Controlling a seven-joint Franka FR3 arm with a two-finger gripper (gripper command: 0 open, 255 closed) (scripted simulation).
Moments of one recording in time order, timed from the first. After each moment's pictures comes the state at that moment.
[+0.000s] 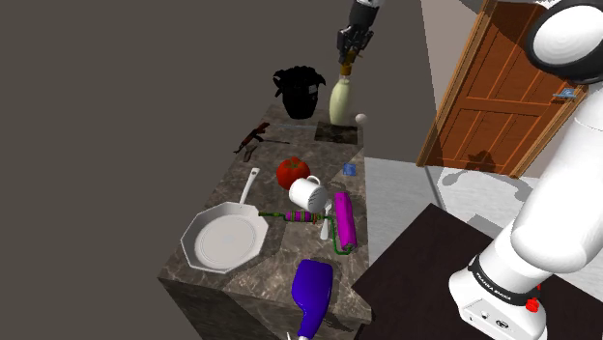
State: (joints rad) arm -0.08 0.16 -0.14 -1.42 0.11 1.81 -0.13
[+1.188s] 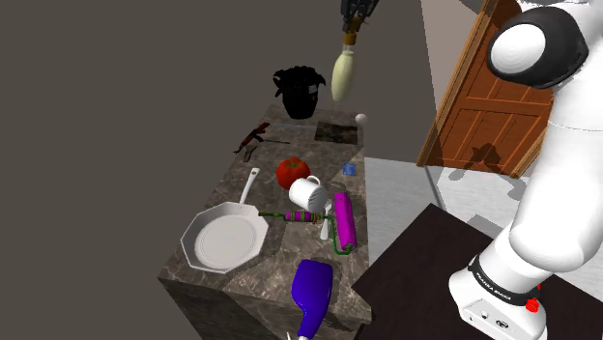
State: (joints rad) arm -0.11 0.32 -0.14 -0.95 0.13 1.49 -0.12
